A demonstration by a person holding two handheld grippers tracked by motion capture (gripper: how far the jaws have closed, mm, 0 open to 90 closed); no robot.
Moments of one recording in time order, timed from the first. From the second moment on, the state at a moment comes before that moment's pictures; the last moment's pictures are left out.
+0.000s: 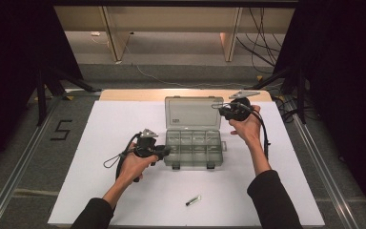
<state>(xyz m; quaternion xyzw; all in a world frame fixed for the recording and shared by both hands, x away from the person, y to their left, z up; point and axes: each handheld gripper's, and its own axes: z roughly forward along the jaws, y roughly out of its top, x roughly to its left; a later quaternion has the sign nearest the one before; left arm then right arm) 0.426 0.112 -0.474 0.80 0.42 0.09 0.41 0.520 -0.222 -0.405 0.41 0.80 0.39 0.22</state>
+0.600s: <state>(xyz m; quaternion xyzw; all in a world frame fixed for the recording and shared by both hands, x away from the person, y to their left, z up) 0.426 0.114 -0.474 0.80 0.43 0.08 0.41 0.533 -0.213 -0.405 0.44 0.80 0.35 0.21</state>
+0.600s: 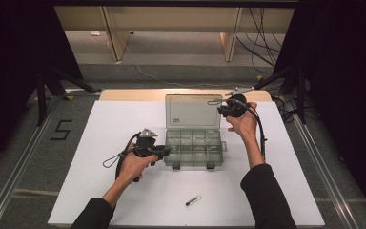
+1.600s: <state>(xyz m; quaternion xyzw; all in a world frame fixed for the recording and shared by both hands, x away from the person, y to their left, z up) 0.411 0.132 -0.458 0.77 0.43 0.09 0.47 0.501 -0.199 -0.380 0.34 0.83 0.39 0.21</state>
